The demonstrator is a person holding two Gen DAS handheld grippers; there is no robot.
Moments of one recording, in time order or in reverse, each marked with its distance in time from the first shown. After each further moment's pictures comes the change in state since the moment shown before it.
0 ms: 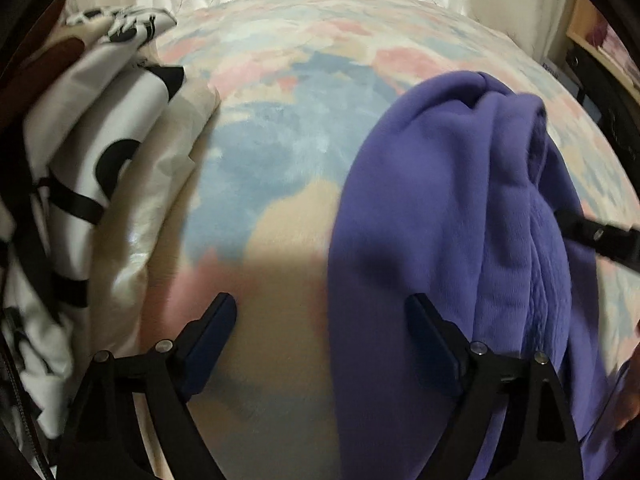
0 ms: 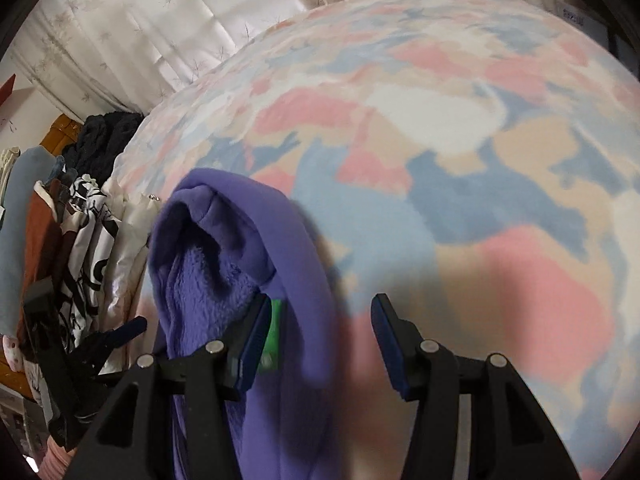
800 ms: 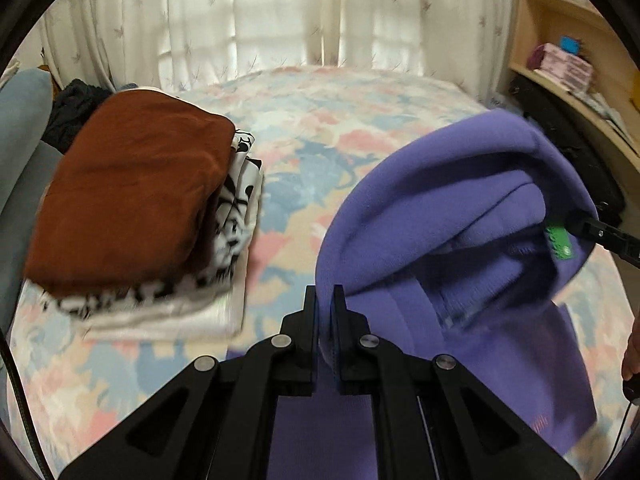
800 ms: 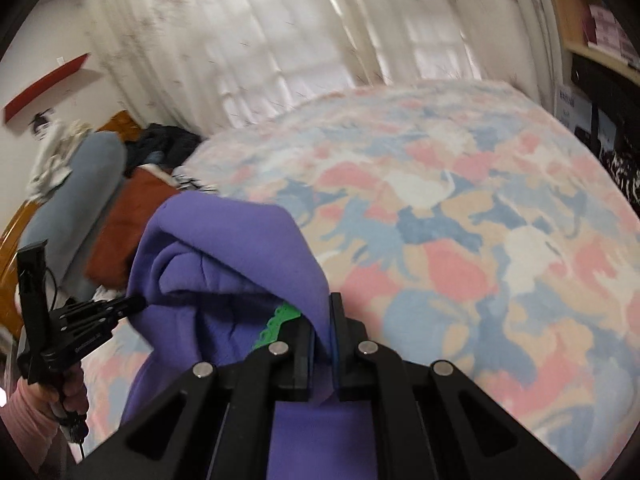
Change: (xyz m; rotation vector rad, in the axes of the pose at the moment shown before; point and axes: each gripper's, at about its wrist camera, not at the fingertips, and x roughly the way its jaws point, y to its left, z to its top) left arm -0.217 0.002 -0.097 0.089 -0.228 -0.018; right arm -0.212 0.038 -0.098 -0.189 -0.239 0.029
